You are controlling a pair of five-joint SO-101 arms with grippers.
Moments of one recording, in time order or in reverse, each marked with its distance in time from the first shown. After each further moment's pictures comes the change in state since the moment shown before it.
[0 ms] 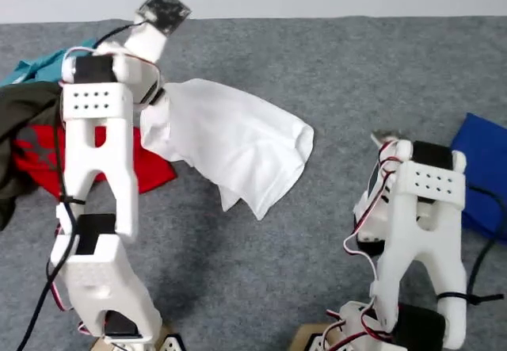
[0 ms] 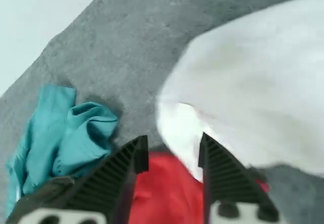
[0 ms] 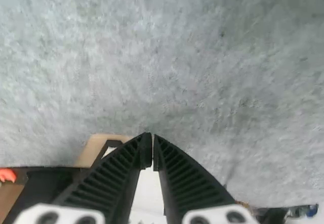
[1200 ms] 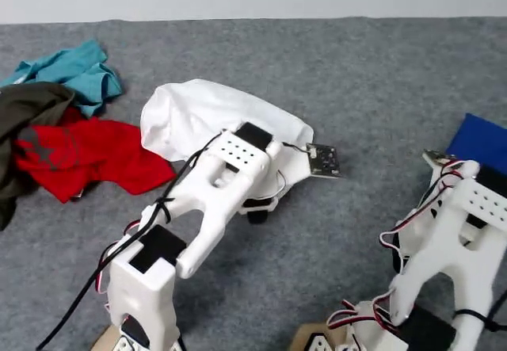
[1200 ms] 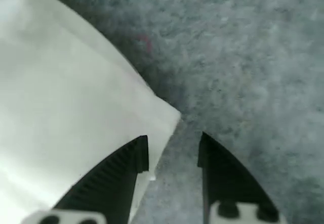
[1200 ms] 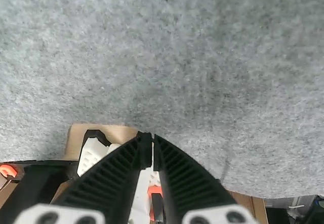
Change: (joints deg) left arm 33.4 0.6 33.0 -0.4 -8.5; right arm 20.3 0.0 0.9 -0.3 12.7
